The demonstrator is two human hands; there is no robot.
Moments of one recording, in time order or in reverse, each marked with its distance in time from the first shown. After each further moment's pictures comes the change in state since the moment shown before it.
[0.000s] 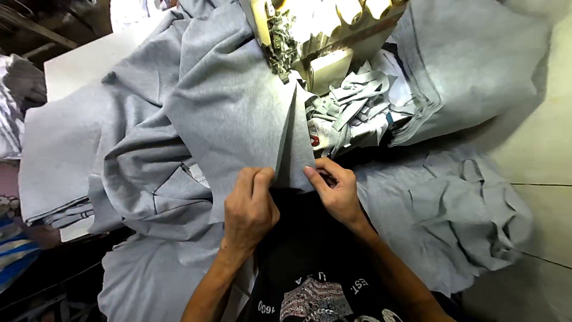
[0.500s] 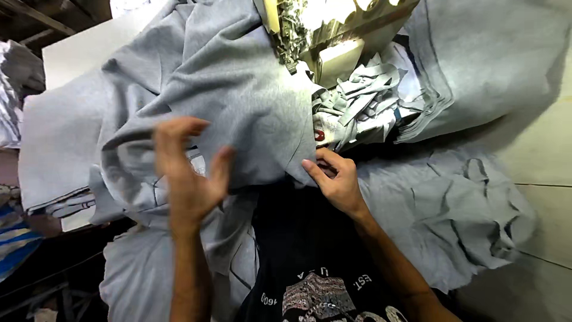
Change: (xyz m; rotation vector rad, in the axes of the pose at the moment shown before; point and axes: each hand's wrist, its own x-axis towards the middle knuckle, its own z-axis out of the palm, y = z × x) left_hand 0.026 -0.090 -0.049 -0.087 -0.085 -0.109; right_hand 0.011 0.000 0.001 0.001 -0.074 -0.001
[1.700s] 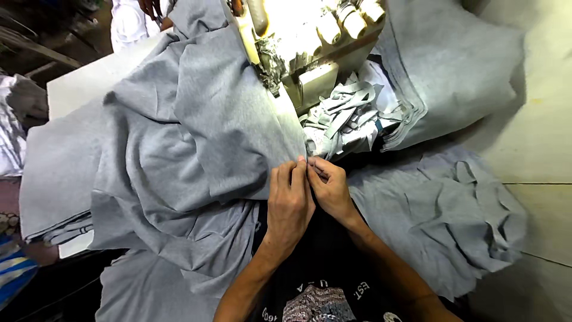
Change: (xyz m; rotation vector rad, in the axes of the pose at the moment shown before) left_hand -0.016 0.135 0.117 -0.034 0.069 -0.039; right_hand 0.005 0.001 -0.001 0.014 0.129 0.115
